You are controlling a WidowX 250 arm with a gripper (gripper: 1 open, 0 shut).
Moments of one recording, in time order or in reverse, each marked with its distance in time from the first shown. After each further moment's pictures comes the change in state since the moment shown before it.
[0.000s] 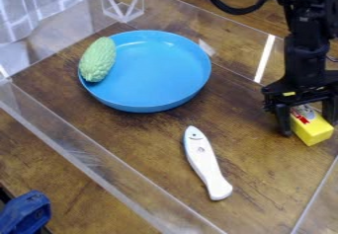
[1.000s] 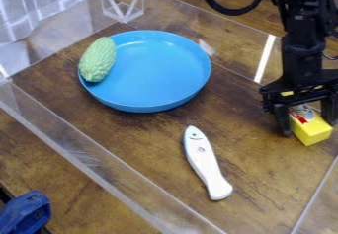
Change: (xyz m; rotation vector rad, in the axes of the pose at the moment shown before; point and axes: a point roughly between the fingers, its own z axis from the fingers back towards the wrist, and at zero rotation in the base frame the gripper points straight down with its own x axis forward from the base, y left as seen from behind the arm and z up) arm -0.003 -0.001 0.004 -0.025 0.046 0.009
